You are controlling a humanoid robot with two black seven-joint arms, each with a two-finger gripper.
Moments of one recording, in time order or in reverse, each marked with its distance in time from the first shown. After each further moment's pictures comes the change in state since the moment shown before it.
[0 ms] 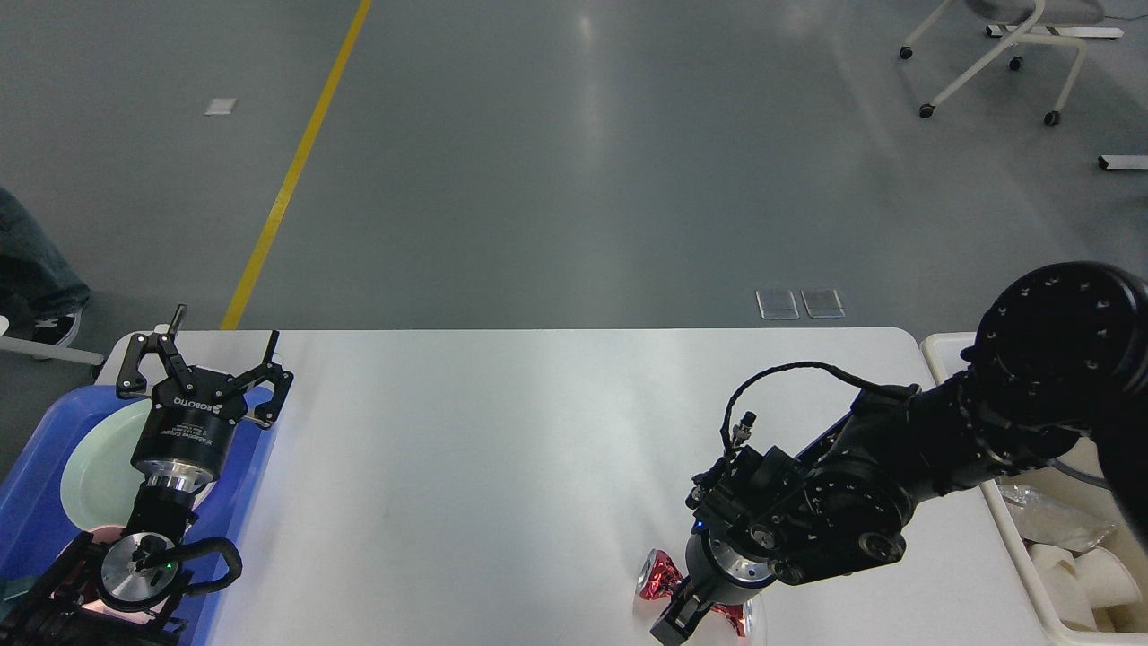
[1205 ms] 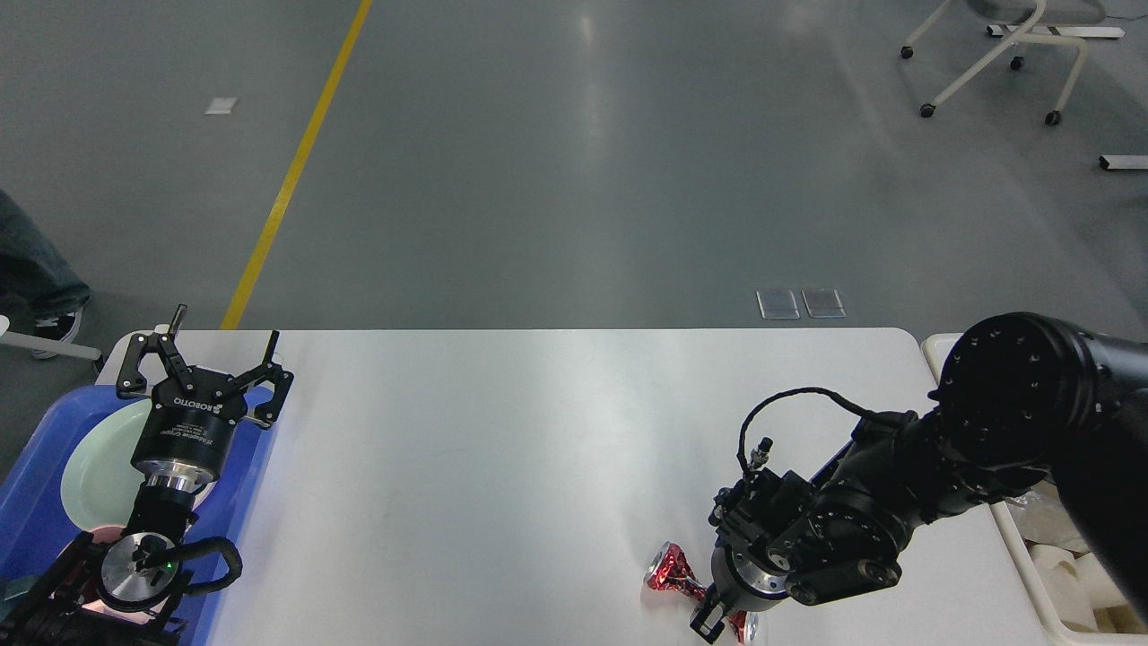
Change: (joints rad) left arm 0.000 0.000 0.000 0.000 0.000 0.000 0.000; right arm -0.071 0.041 -0.131 -0.077 0.024 -0.070 -0.001
